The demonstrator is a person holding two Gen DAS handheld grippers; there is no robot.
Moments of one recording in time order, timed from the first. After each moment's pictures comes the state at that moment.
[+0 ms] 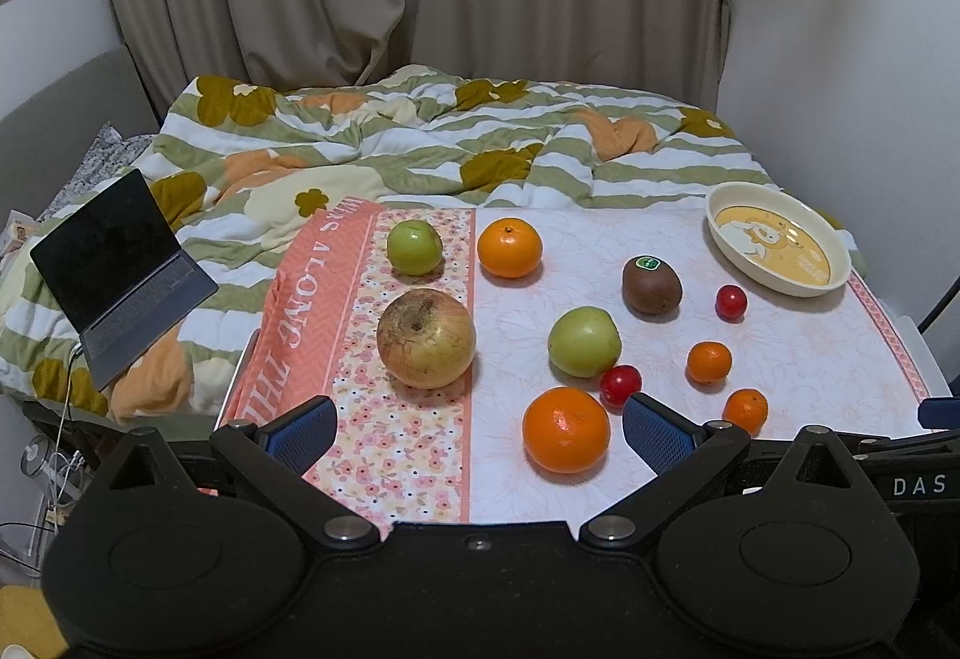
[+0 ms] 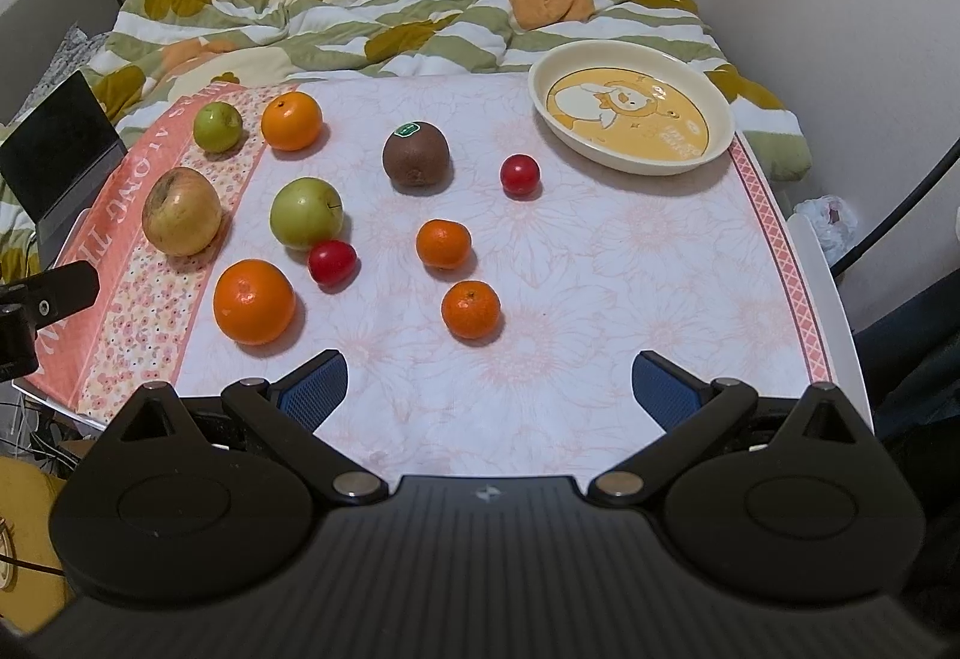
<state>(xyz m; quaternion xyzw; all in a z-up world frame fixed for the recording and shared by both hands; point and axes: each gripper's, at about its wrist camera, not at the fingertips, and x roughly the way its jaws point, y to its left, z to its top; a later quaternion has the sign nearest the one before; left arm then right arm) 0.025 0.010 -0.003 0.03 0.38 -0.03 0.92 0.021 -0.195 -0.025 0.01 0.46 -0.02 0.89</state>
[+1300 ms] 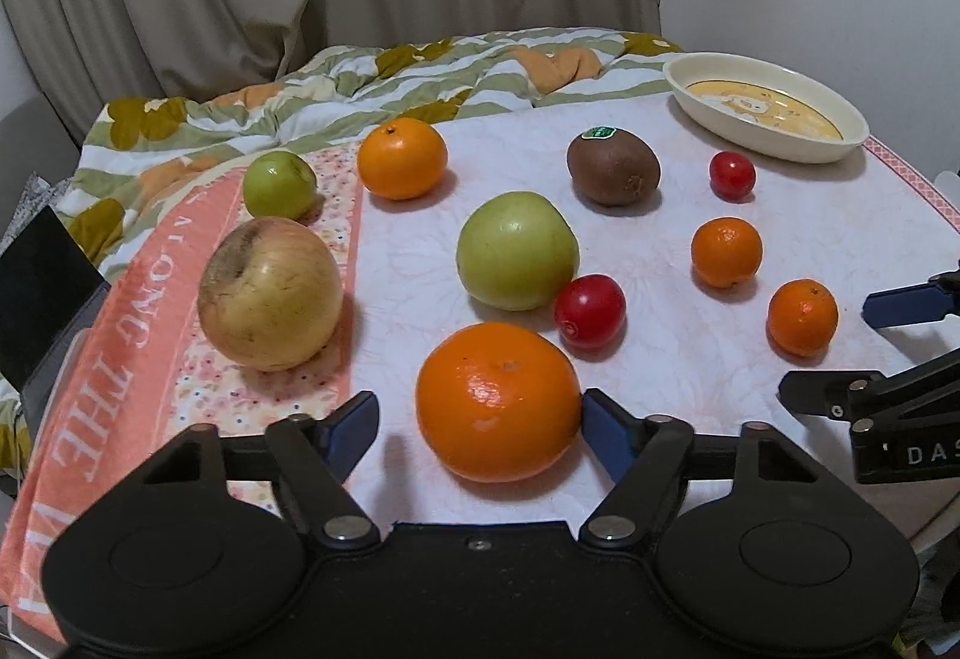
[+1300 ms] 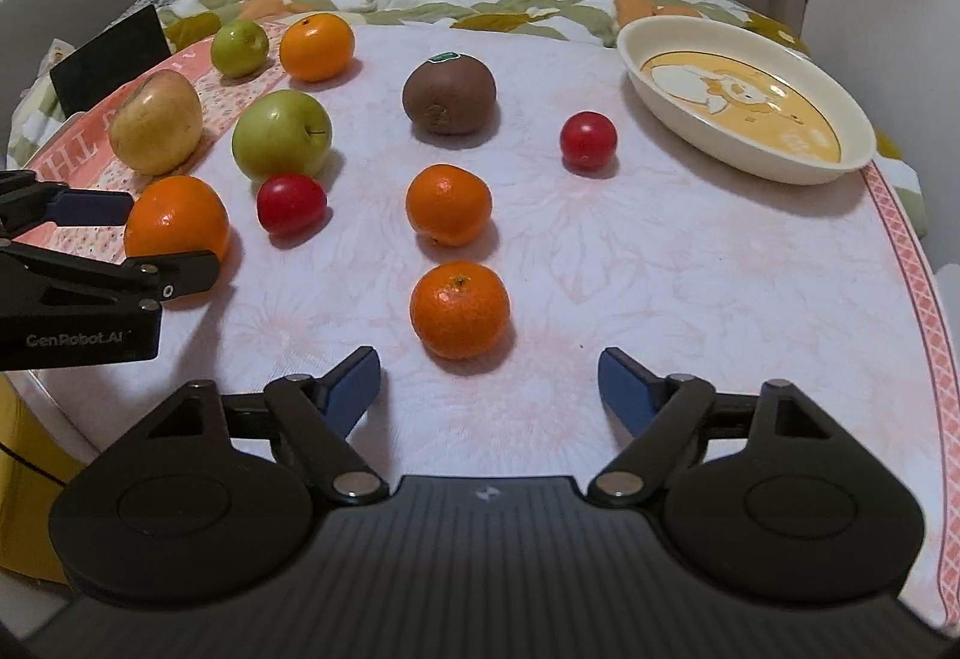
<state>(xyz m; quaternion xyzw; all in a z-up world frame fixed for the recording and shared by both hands) 0.080 -0.040 -0.126 0.11 0.39 -0.08 0.91 0.070 -0.221 -0.137 -0.03 0.42 0.09 0.90</state>
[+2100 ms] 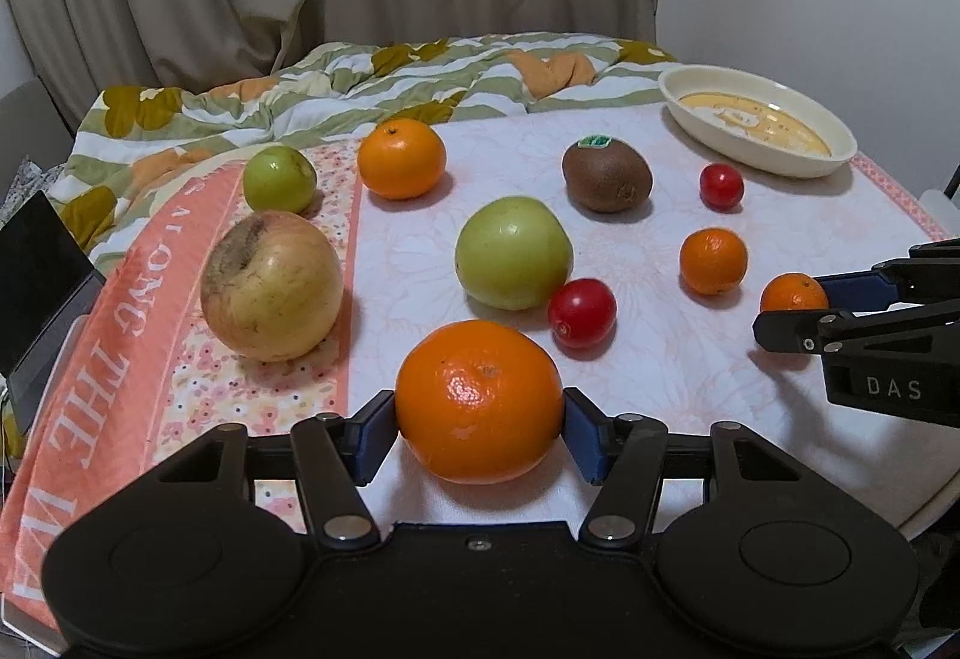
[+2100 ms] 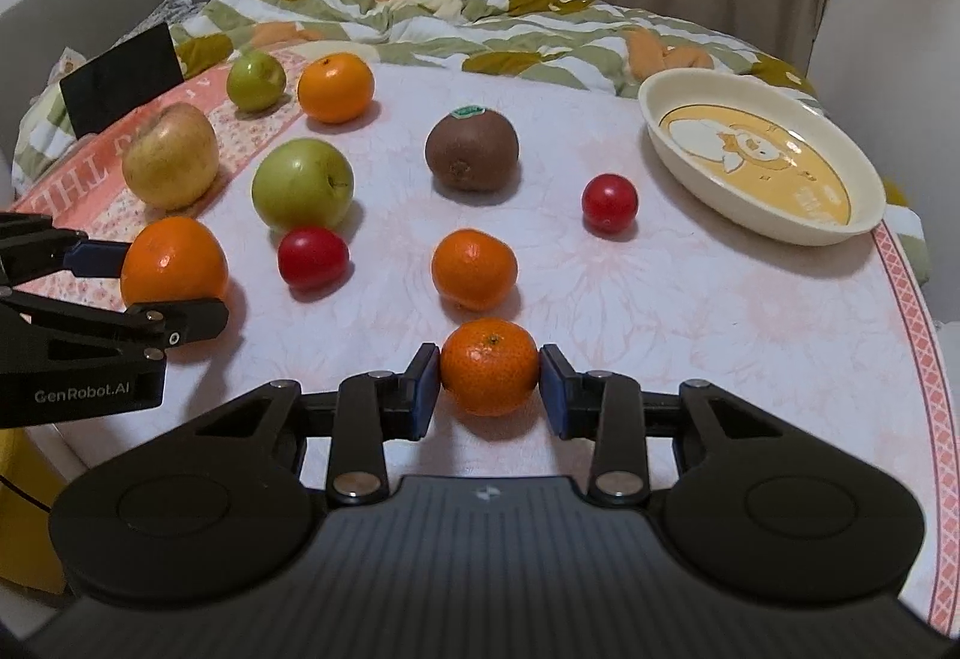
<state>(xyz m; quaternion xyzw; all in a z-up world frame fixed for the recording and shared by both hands) 0.073 -0.032 -0.116 0.08 0.39 -0.09 0.91 0.077 -0.208 -0.123 -0.04 0.38 0.10 0.92</state>
